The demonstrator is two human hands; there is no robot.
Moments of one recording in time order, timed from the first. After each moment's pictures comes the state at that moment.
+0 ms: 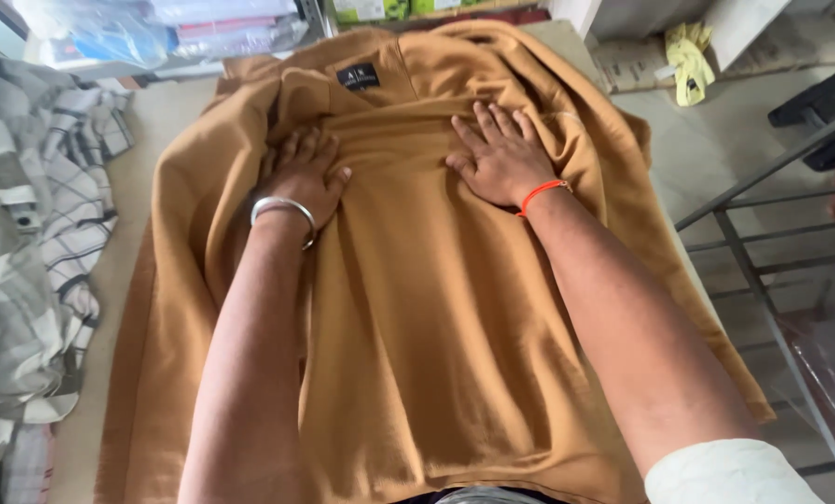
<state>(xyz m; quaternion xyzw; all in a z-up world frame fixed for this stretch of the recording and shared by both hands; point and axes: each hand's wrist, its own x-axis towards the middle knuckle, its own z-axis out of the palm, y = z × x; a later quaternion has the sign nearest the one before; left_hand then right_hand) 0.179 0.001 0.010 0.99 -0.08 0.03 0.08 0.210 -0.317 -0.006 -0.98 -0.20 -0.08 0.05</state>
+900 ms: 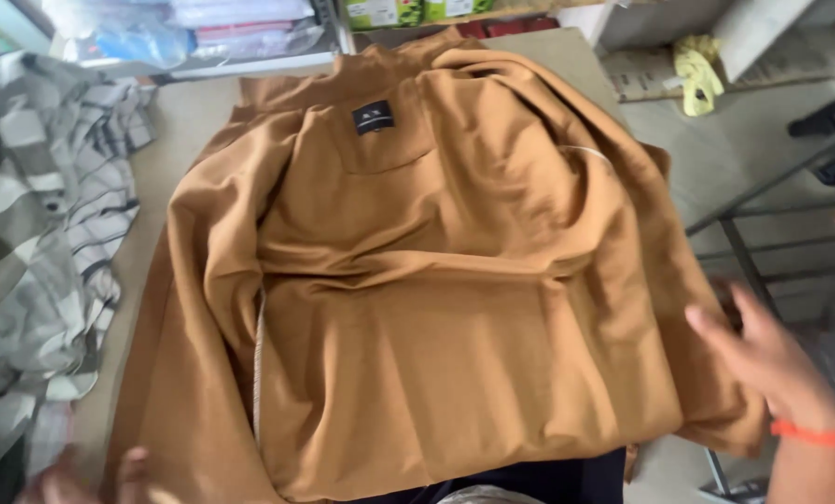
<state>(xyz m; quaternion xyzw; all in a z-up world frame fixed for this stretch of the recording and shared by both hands) -0.209 0.223 -0.142 0.88 0.15 0.44 0.08 -0.044 -0.553 -0.039 -0.85 0.13 0.02 0.52</state>
